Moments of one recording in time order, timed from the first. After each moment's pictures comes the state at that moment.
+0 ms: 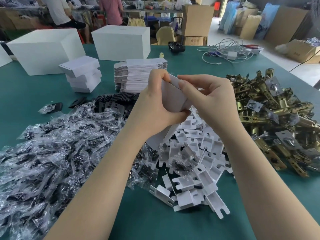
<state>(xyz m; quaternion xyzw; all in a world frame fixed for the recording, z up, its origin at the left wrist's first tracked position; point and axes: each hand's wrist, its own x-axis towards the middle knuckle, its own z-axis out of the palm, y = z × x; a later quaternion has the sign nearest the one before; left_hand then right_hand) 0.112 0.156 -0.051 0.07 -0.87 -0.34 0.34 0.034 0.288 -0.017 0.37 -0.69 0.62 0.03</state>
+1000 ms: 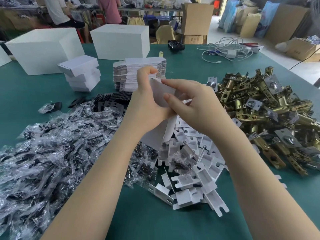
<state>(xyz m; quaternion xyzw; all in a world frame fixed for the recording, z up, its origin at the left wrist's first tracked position) 0.111 0.150 -0.052 0.14 -0.84 -0.40 0.33 0.033 0.282 -0.031 0.50 -0.74 0.44 0.07</state>
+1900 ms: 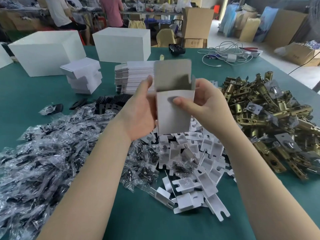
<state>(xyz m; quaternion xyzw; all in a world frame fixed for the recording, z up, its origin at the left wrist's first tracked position) 0.116 0.139 -0.037 0.14 -0.58 -0.80 0.09 0.017 0.290 -0.036 0.44 -0.68 0.59 -0.07</state>
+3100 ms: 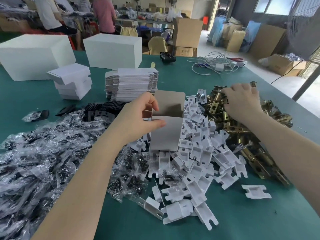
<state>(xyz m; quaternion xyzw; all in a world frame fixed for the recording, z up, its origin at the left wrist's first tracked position) 0.117 0.128 -0.054 0.08 -0.88 -0.42 0.22 -0.147 0.343 -0.049 0.29 -0.92 -0.08 0.23</state>
